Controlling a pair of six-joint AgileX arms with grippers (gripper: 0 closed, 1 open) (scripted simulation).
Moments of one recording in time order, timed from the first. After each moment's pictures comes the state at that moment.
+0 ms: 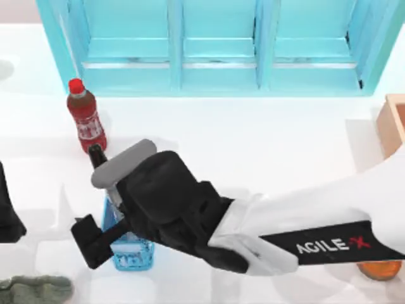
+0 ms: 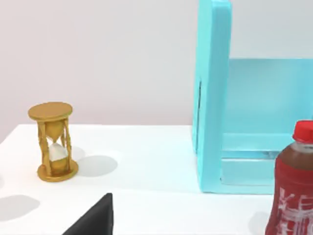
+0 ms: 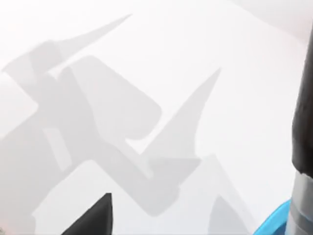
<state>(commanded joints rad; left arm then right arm) 0.00 0.00 0.00 0.00 0.00 0.00 1.04 2.05 1.11 0.36 0.10 0.29</state>
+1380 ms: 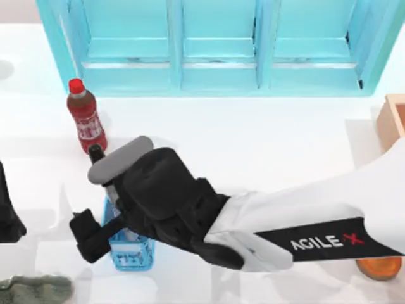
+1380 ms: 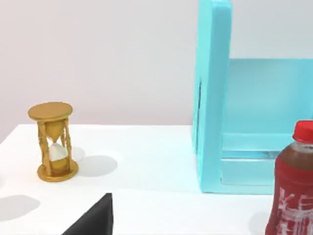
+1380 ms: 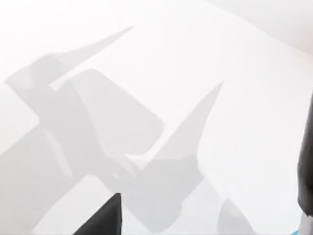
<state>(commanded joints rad) 0.00 0.00 0.00 0.00 0.00 0.00 1.03 2.07 1.13 0.37 0.10 0.29</state>
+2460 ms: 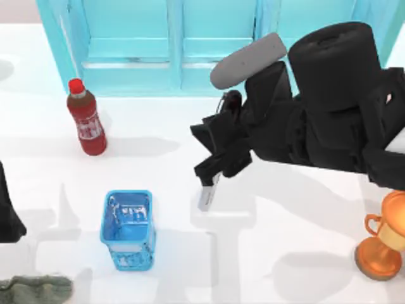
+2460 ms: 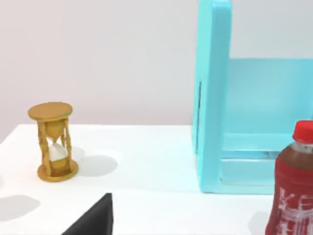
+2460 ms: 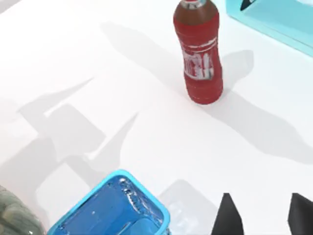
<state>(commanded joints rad) 0.00 0.00 0.00 0.00 0.00 0.00 0.80 1.42 1.00 -0.14 -0.10 0.17</state>
